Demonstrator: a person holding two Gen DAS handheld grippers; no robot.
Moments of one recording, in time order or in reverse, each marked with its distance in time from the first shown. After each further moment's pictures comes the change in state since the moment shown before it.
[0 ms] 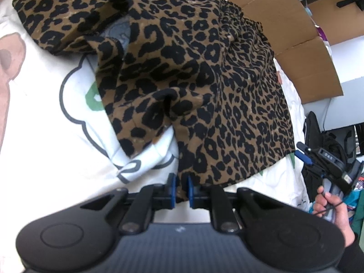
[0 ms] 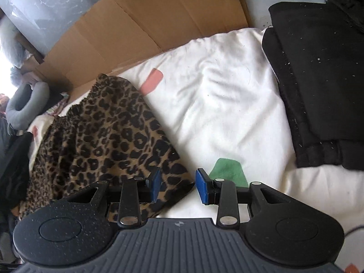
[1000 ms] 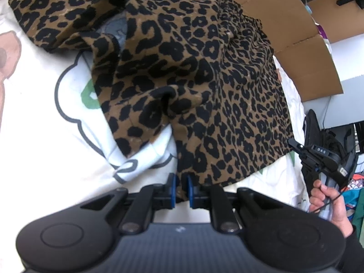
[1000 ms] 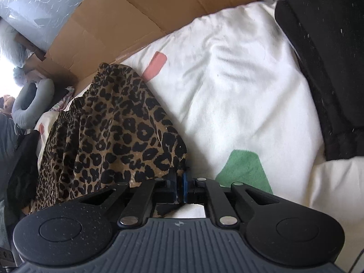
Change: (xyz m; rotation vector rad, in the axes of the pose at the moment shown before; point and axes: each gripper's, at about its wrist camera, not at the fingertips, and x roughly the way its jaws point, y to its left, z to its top) left arm 0.001 -0.003 -0.001 -0.001 0.014 -0.009; right arm 0.025 0.000 0.000 0.032 0.064 0.071
